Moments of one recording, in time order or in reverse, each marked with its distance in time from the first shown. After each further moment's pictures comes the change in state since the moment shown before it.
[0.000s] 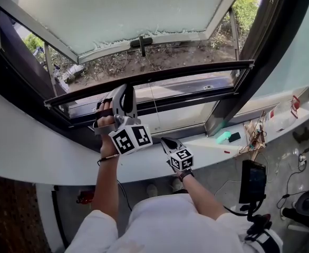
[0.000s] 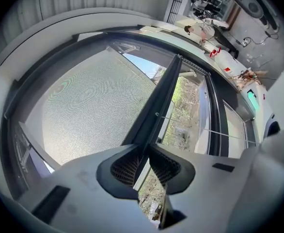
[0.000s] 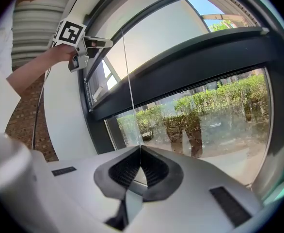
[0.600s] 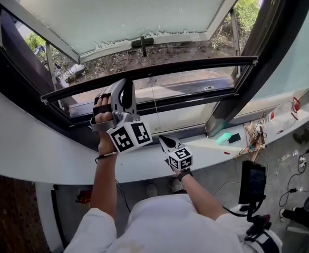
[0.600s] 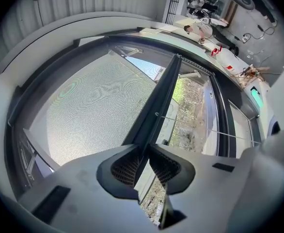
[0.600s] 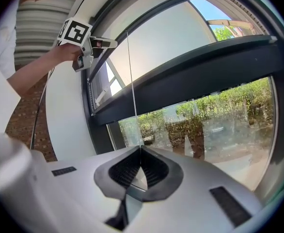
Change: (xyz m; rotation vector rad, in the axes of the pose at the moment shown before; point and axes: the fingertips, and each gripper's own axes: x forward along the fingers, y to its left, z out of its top) left arm 0.000 0.023 0.013 0.022 -0.023 0.046; right arm 0.003 0.009 0.025 -0.033 -0.042 0.014
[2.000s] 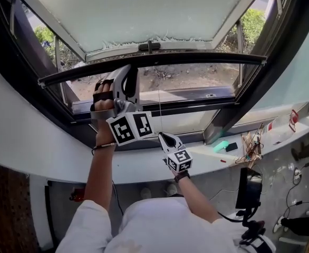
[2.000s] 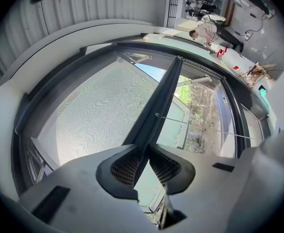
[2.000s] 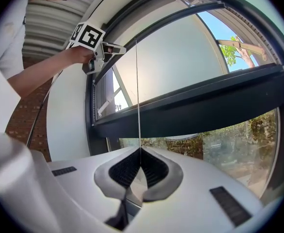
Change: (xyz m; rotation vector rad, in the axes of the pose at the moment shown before) left arm 0.007 0.050 0.025 0.008 -0.059 0.082; right arm -0.004 0.007 0.059 -0.105 -0.122 -0.009
